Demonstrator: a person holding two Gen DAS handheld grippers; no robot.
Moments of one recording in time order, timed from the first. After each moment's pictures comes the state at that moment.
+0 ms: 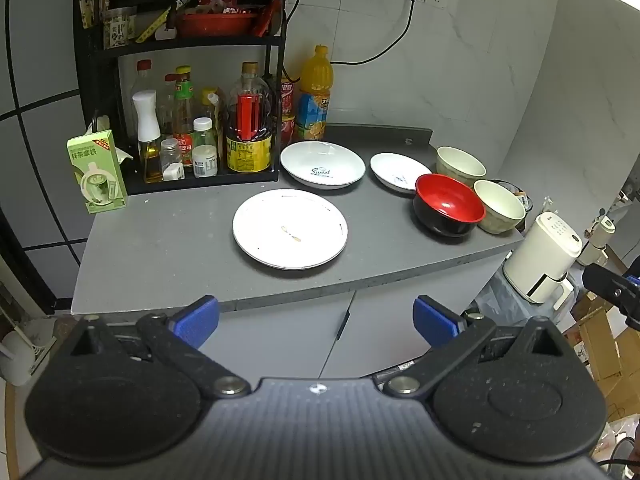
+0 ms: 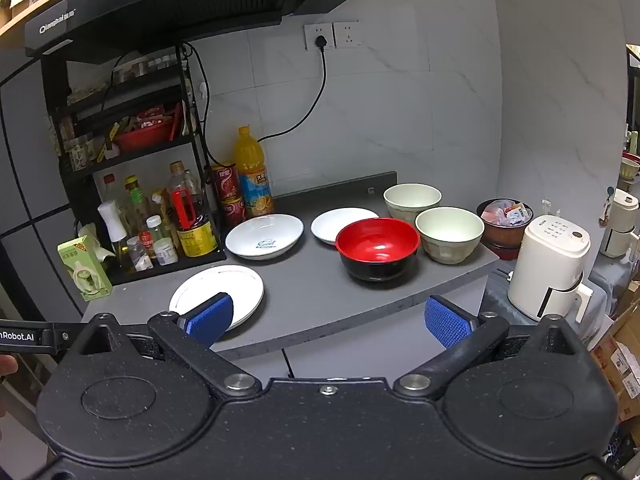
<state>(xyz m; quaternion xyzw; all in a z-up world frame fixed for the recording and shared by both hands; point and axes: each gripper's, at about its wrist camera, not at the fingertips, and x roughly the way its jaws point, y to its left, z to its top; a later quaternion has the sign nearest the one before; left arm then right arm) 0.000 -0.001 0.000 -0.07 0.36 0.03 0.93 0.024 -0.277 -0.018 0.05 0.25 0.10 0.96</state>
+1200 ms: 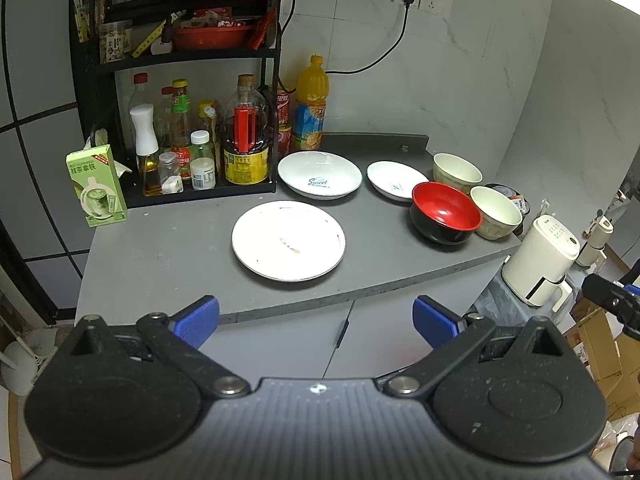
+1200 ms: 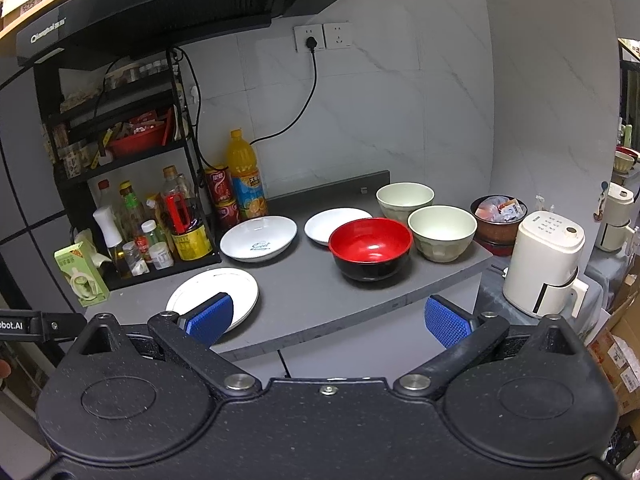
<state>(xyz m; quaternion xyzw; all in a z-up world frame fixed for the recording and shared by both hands) -0.001 -0.005 0.009 -0.07 0.35 0.03 0.93 0.023 -0.281 -0.017 0.06 0.26 0.09 0.96</state>
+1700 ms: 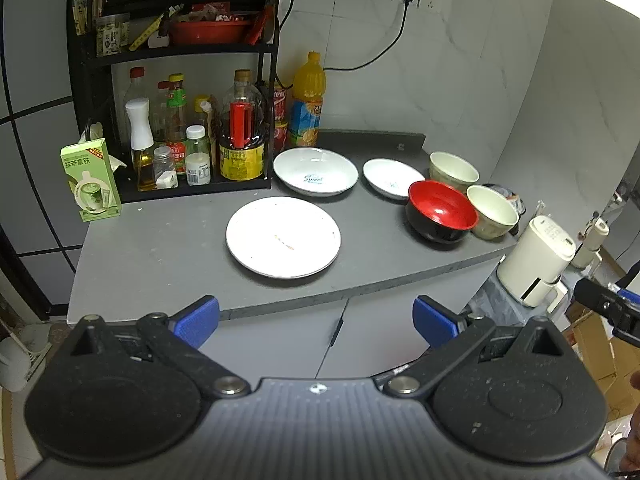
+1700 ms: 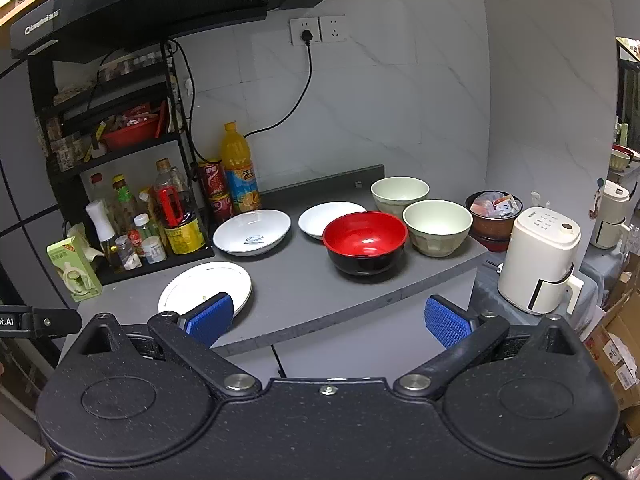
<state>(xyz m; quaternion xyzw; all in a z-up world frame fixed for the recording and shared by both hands) 0.003 -0.003 0.007 -0.07 0.36 0.02 0.93 0.028 -0.276 -0.019 0.06 0.27 0.08 0.96</state>
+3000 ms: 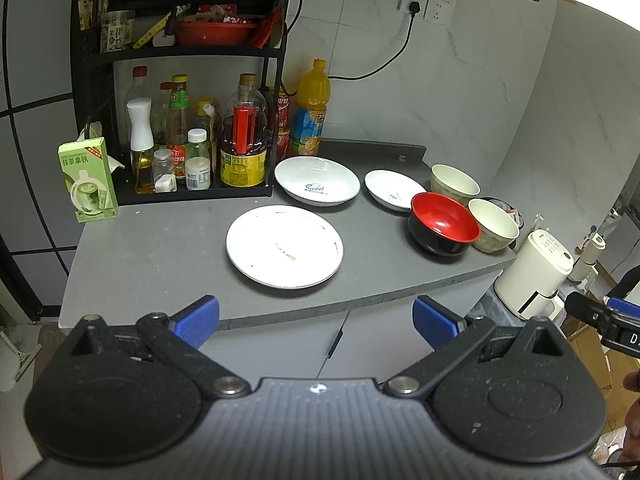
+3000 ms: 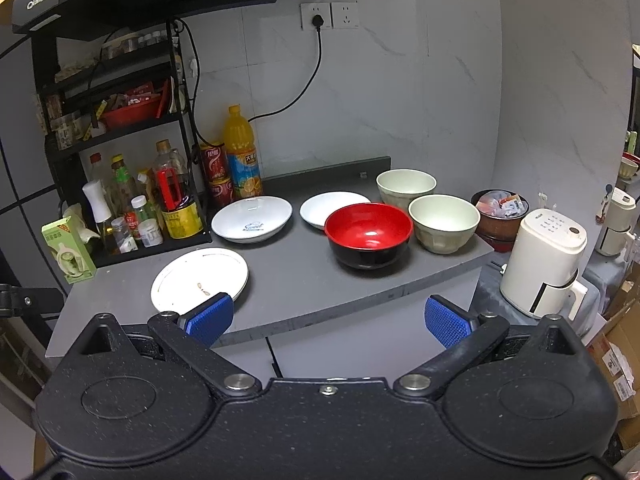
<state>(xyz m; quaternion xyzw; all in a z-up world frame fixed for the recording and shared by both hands) 0.011 0.013 0.000 -0.10 0.34 0.02 0.93 0.043 -0.272 -0.029 0.04 0.28 0.09 0.96</state>
